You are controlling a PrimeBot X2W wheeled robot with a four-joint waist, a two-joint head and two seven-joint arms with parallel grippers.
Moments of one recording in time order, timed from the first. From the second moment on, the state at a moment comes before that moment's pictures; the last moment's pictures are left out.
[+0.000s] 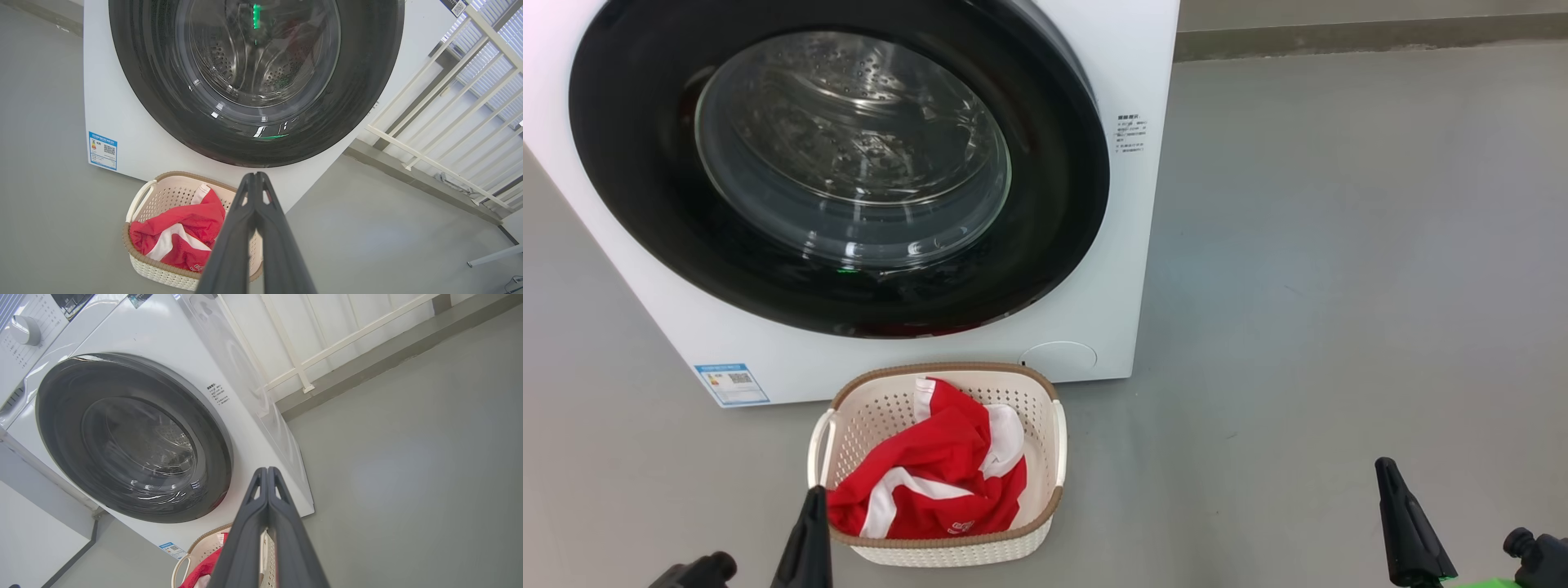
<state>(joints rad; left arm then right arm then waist) 0.05 0.08 -0.22 0.12 -0.67 0.05 -0.16 0.13 -0.05 -0.07 0.04 0.61 0.13 -0.17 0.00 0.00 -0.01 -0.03</state>
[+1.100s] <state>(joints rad) 0.01 0.08 -0.13 0.17 -1.05 -0.02 -0.07 0.06 -0.06 -0.07 0.13 1.01 0.13 -0.08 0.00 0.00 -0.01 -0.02</state>
